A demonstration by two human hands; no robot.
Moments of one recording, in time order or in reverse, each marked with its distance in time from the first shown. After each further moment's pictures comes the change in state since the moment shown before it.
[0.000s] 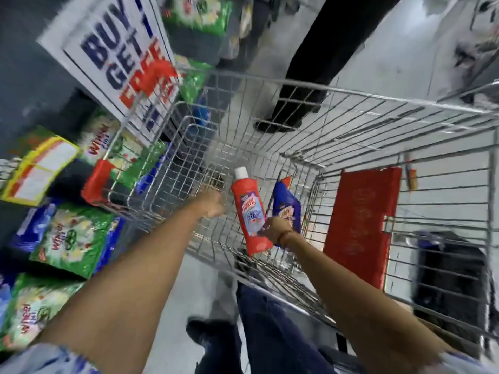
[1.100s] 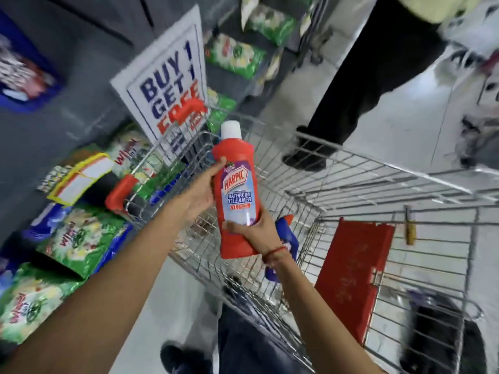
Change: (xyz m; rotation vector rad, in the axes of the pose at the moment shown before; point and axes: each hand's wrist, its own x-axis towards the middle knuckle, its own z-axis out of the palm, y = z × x) left_hand -0.059 0.028 -0.080 -1.402 0.145 0.256; right_hand -0.073 -0.096 -0.059 0.767 0.106 -0.420
